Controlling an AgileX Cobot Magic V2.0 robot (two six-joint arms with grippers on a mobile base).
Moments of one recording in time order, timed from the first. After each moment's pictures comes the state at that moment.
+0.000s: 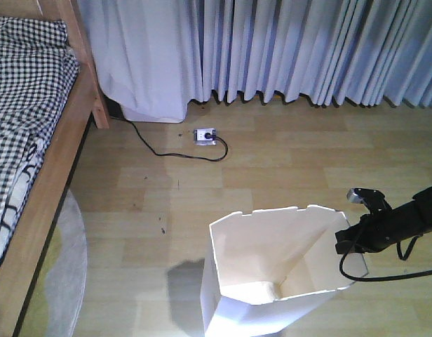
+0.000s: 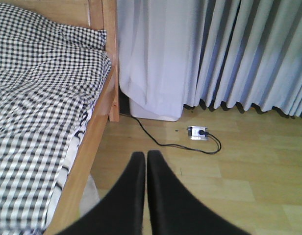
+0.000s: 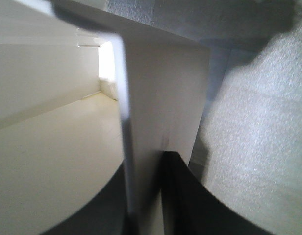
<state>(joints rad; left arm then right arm) 0.14 -0.01 0.03 0.04 0.35 -0.10 -0.32 2.51 -1.09 1.05 0.56 -1.50</state>
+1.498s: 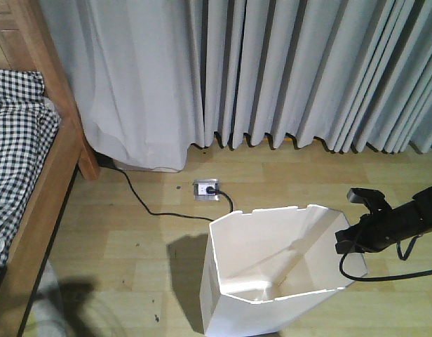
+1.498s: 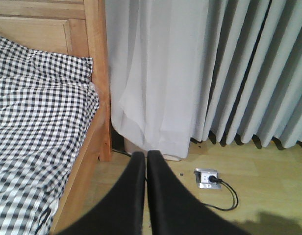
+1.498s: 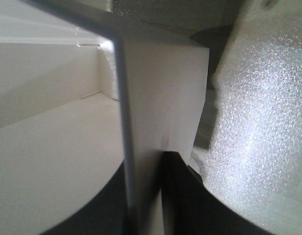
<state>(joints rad) 0.14 -0.01 0.03 0.04 0.35 -0.10 -0.32 2.51 -1.09 1.05 0.56 -1.50</state>
